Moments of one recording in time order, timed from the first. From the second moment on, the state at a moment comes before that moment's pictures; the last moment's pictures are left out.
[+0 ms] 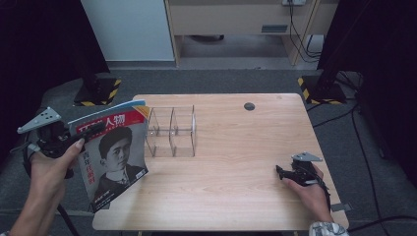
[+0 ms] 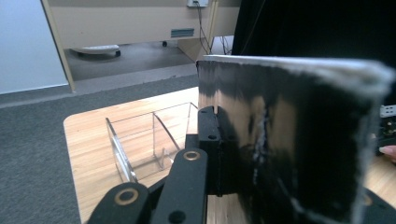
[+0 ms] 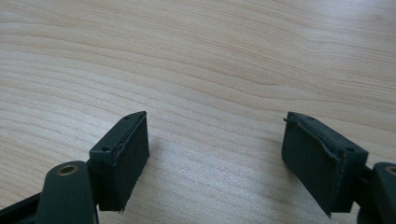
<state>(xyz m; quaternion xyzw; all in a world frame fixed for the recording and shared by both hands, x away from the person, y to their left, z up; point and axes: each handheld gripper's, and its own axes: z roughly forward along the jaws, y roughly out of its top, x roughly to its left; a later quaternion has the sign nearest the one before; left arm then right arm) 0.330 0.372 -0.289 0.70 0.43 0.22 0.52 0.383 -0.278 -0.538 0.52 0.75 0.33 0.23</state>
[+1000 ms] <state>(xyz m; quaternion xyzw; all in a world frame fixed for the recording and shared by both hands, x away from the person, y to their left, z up) 0.359 0.377 -0.295 0.68 0.46 0.26 0.50 0.383 -0.278 -0.538 0.52 0.75 0.33 0.23</state>
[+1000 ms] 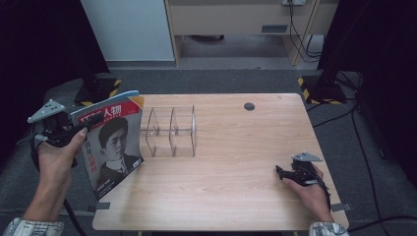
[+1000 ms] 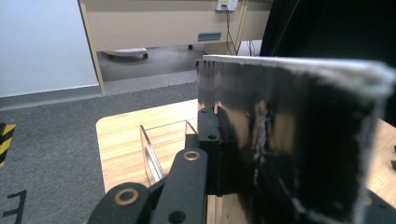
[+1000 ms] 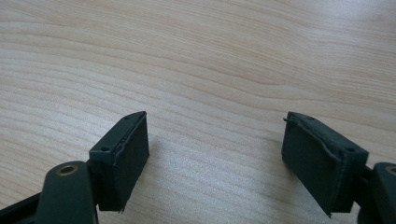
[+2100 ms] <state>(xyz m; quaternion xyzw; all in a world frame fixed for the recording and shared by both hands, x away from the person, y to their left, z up) 0.412 0.366 -0.315 0.62 0.47 0.32 0.54 0.382 -0.278 -0.538 0.52 0.75 0.33 0.23</state>
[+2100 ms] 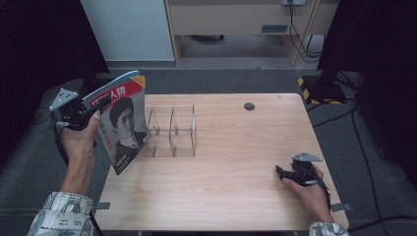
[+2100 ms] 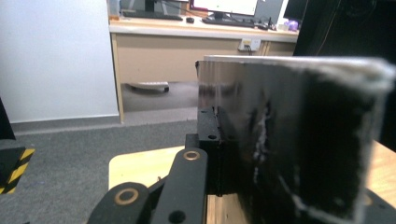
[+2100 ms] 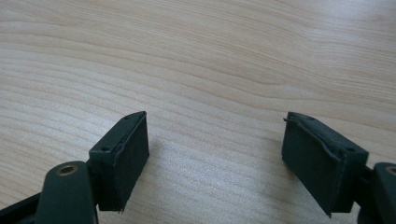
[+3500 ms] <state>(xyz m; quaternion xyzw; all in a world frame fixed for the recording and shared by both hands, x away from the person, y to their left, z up) 0.411 0.355 -0.347 0.60 0.42 0.35 0.58 0.382 -0.277 -0.538 0.52 0.75 0.34 0.23</state>
